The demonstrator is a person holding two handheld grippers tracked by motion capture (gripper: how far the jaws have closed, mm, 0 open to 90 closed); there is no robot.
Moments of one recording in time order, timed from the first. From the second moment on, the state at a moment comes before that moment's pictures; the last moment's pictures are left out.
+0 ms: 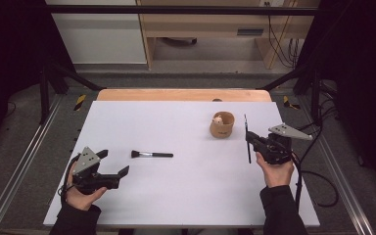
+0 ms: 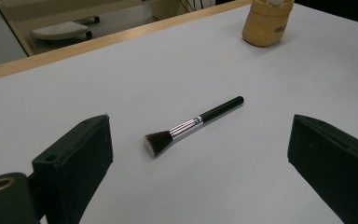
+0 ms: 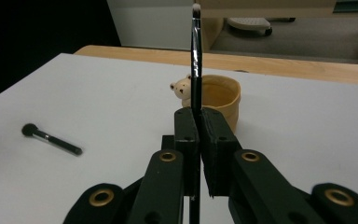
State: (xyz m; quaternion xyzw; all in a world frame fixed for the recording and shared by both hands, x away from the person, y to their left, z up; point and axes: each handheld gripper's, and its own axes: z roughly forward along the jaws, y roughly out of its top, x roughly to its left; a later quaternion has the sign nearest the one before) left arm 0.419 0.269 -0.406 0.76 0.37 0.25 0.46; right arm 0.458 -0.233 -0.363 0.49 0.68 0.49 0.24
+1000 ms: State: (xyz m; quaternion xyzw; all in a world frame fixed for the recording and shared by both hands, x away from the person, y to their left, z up) left arm 0.420 0.273 -0.407 0.76 0.38 0.25 0.47; right arm 0.490 -0.223 -0.344 0.50 0.64 0.52 0.28
